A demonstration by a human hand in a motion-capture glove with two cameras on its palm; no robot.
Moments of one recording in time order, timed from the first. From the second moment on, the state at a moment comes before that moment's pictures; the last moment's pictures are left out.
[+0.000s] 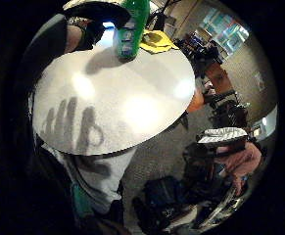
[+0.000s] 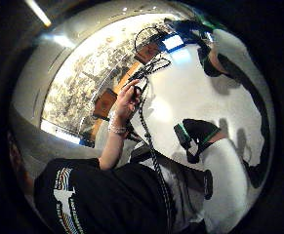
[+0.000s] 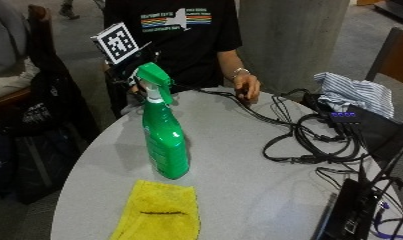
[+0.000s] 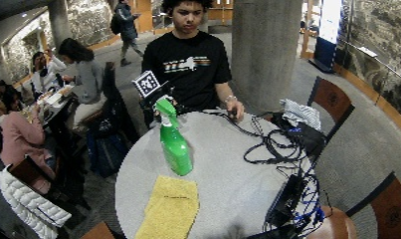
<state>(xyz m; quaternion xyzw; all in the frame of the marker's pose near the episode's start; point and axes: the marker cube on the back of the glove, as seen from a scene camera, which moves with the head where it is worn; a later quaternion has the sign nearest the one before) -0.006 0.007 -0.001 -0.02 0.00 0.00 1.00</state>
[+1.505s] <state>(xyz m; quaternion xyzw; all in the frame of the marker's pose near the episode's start) 0.044 -0.025 0.010 0.11 -0.44 0.16 0.88</state>
